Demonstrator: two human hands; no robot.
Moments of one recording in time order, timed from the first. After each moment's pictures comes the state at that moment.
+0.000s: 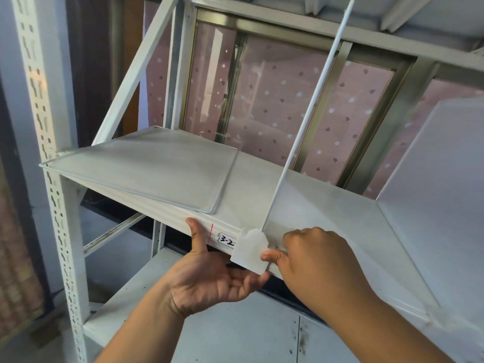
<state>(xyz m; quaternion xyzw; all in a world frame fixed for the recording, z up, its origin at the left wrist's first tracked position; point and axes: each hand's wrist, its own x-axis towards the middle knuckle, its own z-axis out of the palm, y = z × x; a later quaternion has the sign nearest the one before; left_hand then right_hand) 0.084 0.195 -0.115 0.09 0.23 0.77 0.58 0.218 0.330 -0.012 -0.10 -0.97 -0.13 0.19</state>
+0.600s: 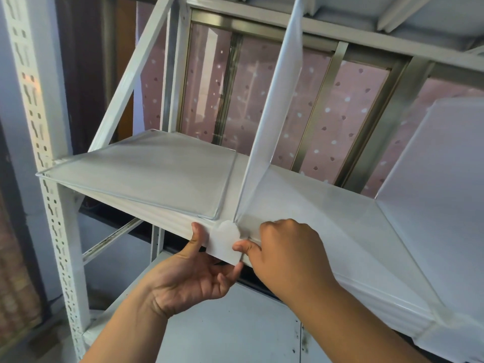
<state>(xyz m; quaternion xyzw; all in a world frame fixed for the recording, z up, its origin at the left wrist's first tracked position) 0.063 0.166 -0.112 0.04 0.30 0.79 0.53 0.179 0.301 -0.018 -0.11 -0.96 -0.09 0.24</state>
